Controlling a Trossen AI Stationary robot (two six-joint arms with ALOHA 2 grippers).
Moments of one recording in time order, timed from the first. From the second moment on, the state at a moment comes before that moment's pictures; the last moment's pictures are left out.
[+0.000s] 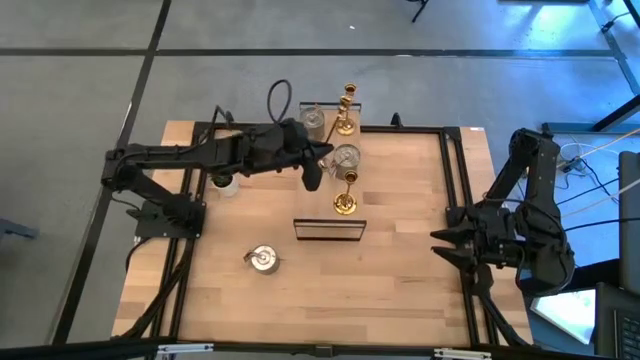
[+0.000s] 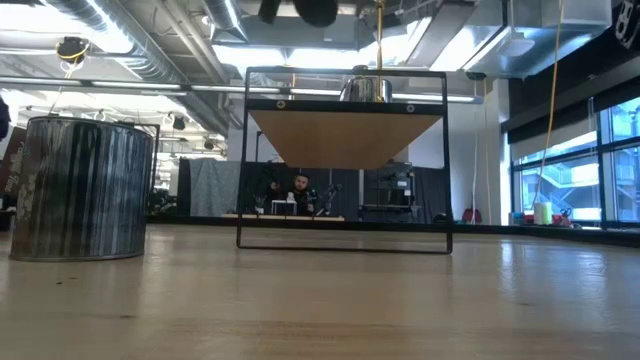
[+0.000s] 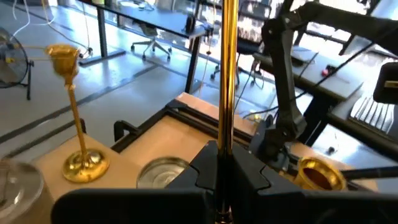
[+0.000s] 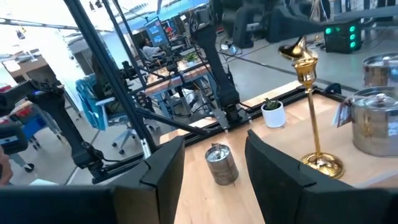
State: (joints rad) left arm 0.09 1.41 1.36 -0.18 -0.31 -0.31; right arm 1.24 0.97 1.00 -0.33 1.35 0.69
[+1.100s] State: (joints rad) left arm 0.35 1.09 0.59 0.51 0.01 -0.32; right arm 1.15 0.91 1.00 -0.23 1.57 0.85
